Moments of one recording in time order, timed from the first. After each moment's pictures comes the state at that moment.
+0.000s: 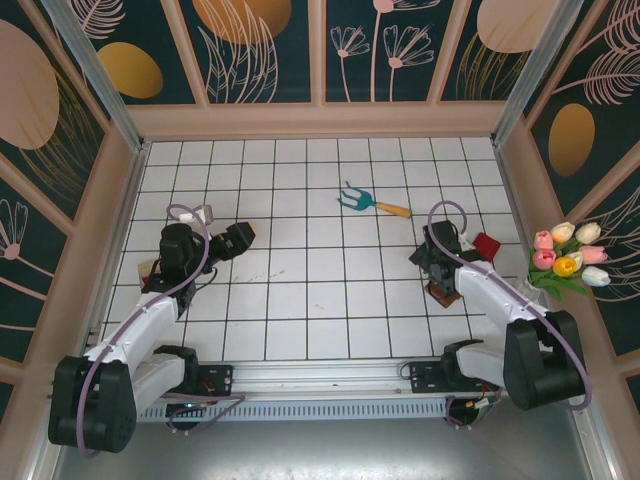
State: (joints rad) left arm -0.14 1.02 0.41 0.20 0.42 -0.65; right arm 0.24 1.20 0.58 -0.54 0.24 0.98
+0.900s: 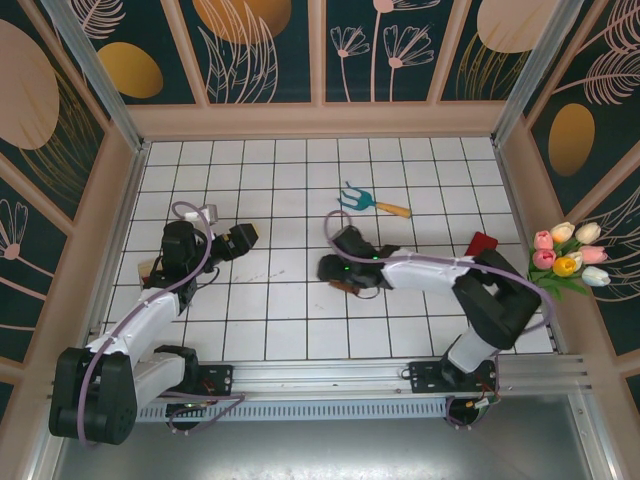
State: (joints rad) left arm -0.15 1.06 0.43 0.19 0.50 -0.64; right arm 0.88 1.62 0.86 -0.25 -0.01 0.87
